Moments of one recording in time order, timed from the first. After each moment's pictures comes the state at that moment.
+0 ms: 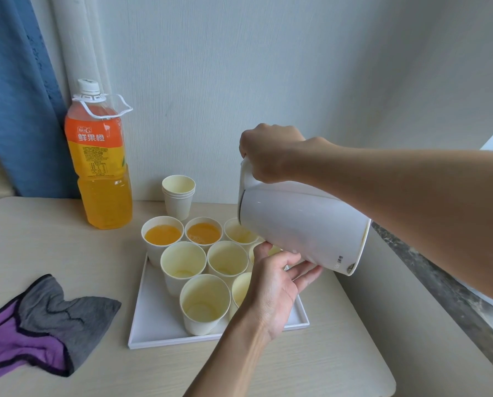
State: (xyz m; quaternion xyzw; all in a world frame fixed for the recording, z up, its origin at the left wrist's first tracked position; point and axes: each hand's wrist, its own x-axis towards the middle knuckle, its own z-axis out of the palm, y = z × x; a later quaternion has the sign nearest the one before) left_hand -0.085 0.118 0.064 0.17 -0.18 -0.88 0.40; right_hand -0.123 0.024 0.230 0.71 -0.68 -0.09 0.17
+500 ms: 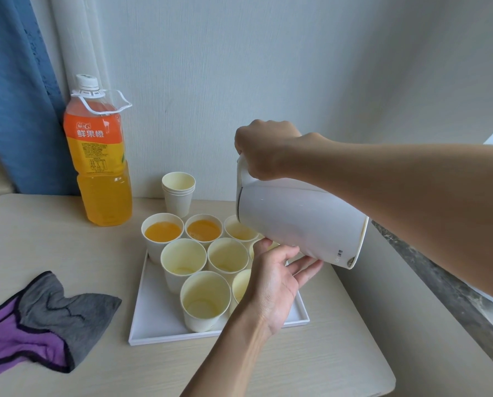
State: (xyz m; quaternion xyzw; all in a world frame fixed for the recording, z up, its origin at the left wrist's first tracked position) left_hand -0.085 0.116 0.067 0.16 -0.17 -0.88 0.41; right_hand -0.114 0.028 0.231 0.71 -0.67 -0.10 0.18
